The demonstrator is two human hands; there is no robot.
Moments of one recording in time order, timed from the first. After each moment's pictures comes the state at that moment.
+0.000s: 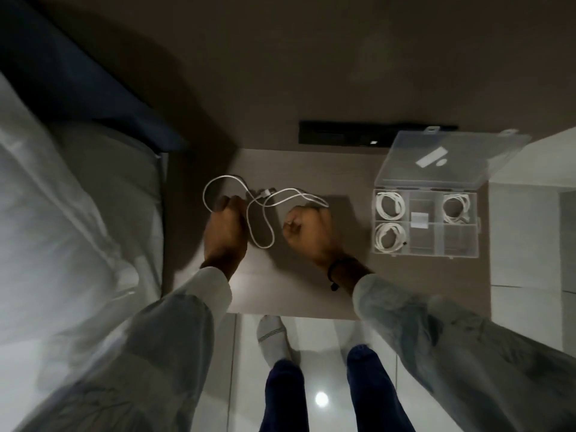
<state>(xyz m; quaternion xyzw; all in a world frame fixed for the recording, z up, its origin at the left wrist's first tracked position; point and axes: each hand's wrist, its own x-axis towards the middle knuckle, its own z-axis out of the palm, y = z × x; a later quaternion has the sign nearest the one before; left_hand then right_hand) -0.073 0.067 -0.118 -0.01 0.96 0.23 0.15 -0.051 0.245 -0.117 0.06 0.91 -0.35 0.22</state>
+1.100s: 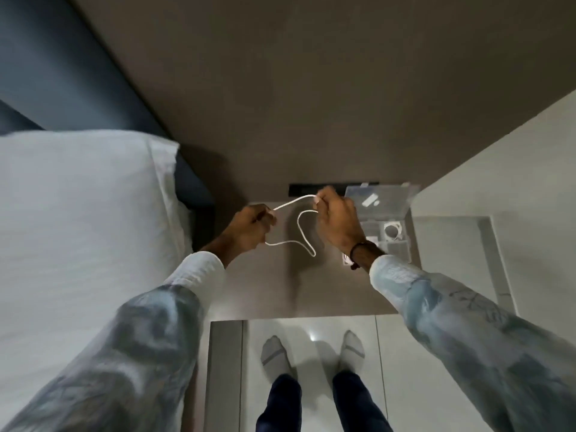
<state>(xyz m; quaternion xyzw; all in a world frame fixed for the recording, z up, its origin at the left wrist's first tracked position) -0.088 0.071 0.112 0.00 0.83 0.46 0.32 -0.050 0.277 0.086 0.12 0.91 -0.40 0.00</state>
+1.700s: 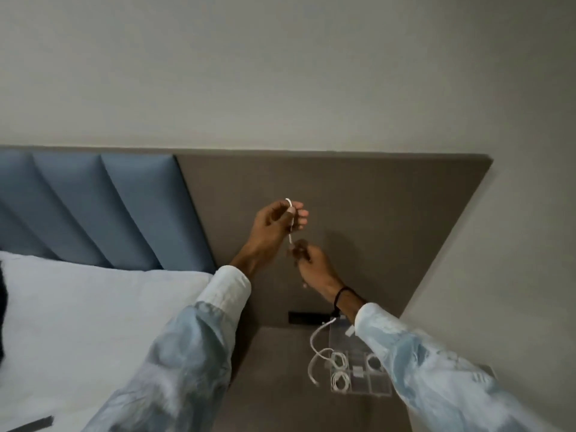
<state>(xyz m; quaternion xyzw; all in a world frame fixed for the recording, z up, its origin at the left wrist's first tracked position) -0.078 0.165 0.485 0.13 0.64 0.75 0.05 -0.047 0.286 0.399 0.00 0.83 -0.56 -0.04</state>
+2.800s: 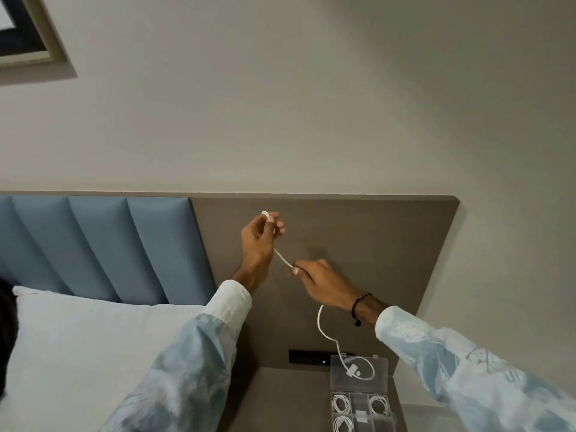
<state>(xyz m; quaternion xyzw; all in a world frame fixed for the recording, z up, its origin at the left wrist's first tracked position) -0.075 0.164 0.527 0.07 0.62 0.77 -0.15 -0.023 0.322 0.482 -0.21 0.92 -0.31 -0.09</state>
